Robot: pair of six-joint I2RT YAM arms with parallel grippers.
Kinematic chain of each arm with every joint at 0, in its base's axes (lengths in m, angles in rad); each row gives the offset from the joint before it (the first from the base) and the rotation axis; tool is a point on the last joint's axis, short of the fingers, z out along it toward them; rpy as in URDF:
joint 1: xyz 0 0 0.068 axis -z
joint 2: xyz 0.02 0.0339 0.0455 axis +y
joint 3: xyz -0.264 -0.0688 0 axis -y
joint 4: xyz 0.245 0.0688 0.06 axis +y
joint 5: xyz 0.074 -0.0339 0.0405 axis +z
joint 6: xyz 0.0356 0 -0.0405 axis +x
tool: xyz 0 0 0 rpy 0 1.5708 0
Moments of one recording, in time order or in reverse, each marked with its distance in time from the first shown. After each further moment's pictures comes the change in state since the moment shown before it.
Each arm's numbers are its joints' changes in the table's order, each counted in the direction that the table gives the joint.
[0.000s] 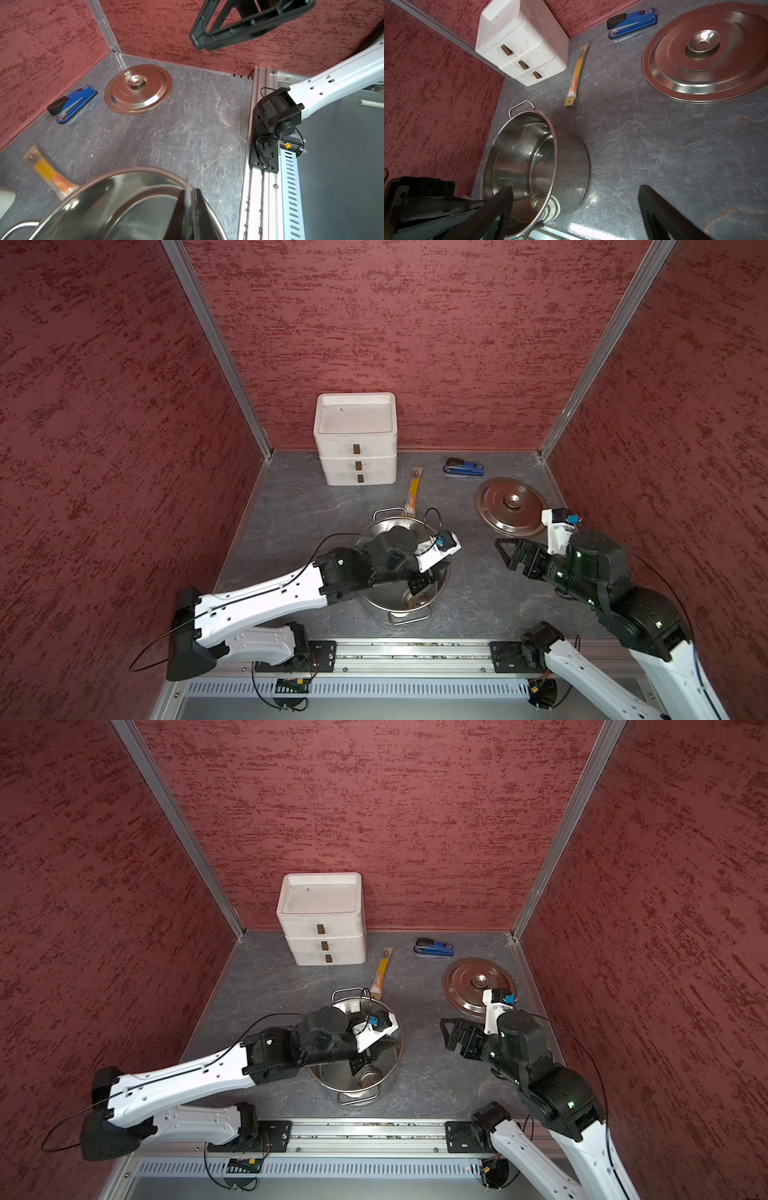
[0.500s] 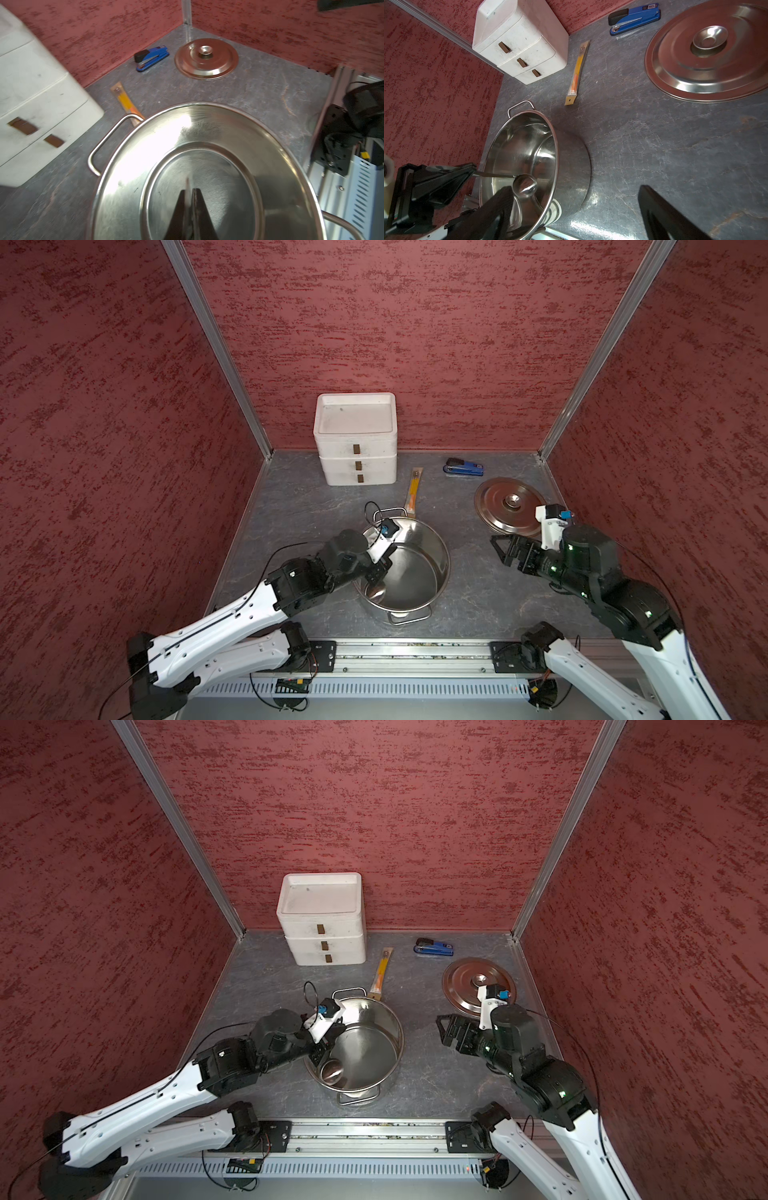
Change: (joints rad) left arm -0.229 -0.274 -0.198 0.099 0.148 -0.059; right arm 0.000 0.044 0.000 -0.026 0.010 0.003
